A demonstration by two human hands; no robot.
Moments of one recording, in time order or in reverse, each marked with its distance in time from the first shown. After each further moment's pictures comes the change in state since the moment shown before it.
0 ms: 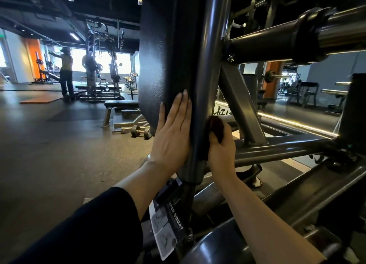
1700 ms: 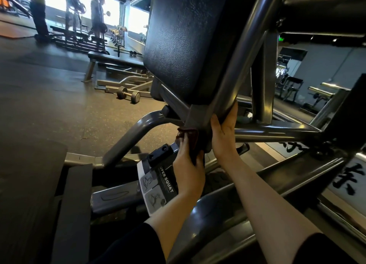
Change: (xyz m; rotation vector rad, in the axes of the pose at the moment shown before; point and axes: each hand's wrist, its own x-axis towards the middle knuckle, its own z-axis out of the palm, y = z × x) left_hand -0.124 0.076 0.028 -1.222 -0.027 -1.007; right_hand -0.021 0.046 0.014 -0.321 -0.187 -0.040
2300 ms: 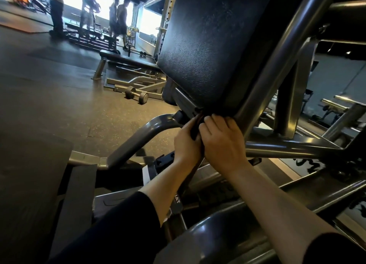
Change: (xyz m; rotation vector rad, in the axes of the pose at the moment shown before) left_hand 0.092 0.004 -0.028 -0.099 -0.097 -0.028; right_hand 0.018 -0.003 0.031 -1.308 -0.090 -0.941
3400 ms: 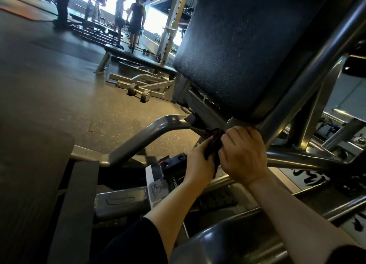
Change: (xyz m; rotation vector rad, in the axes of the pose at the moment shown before) left_hand -0.022 -0.012 -0.022 0.002 -0.150 -0.114; right_hand 0.001 -0.002 -0.003 -0.038 -0.004 -0.027
